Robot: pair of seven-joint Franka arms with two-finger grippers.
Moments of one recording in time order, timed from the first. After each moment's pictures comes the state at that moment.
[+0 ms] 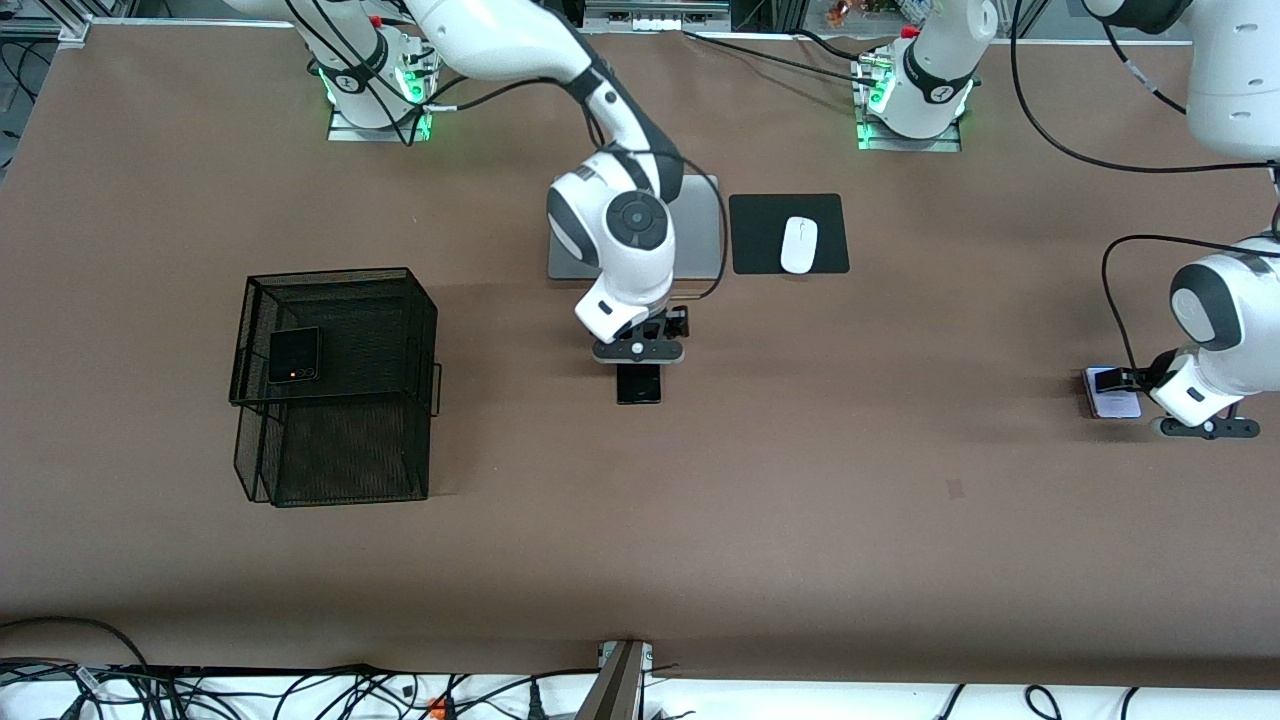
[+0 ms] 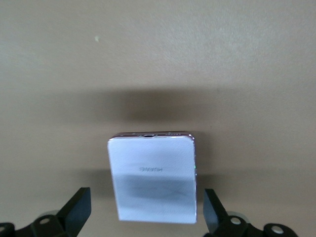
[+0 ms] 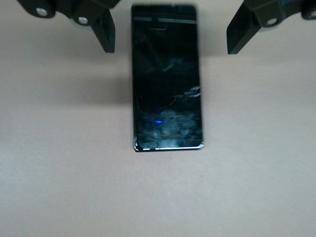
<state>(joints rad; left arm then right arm) 0.14 0.65 0.29 -1.80 -0.06 2.33 0.44 0.99 0.82 -0.25 -1.44 0.16 2.28 0.69</state>
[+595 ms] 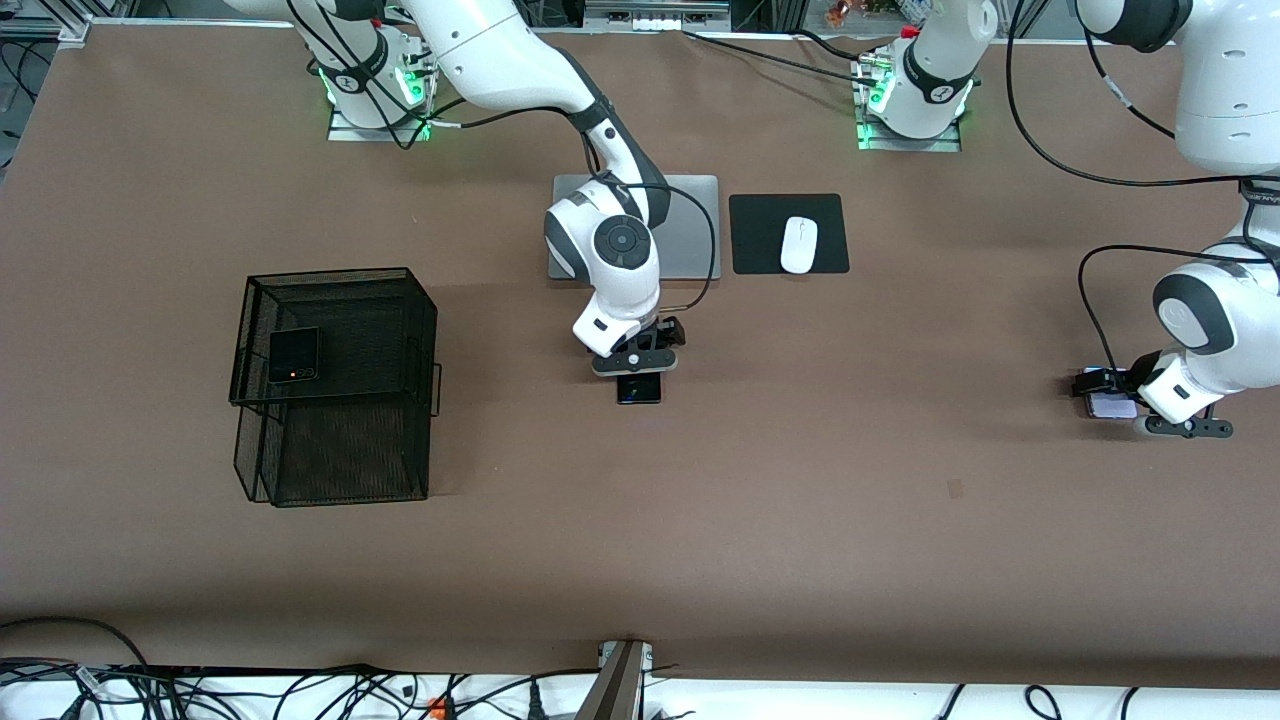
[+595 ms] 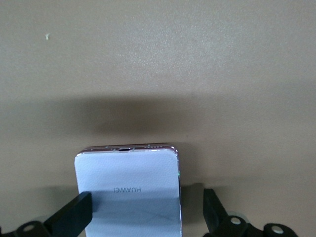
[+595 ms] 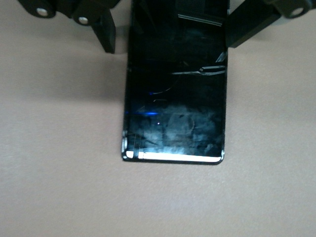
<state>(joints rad) 0.14 0.68 0.29 -1.81 -0.24 2.36 0.60 0.98 0.88 -0.23 -1.48 0.20 2.41 0.60</state>
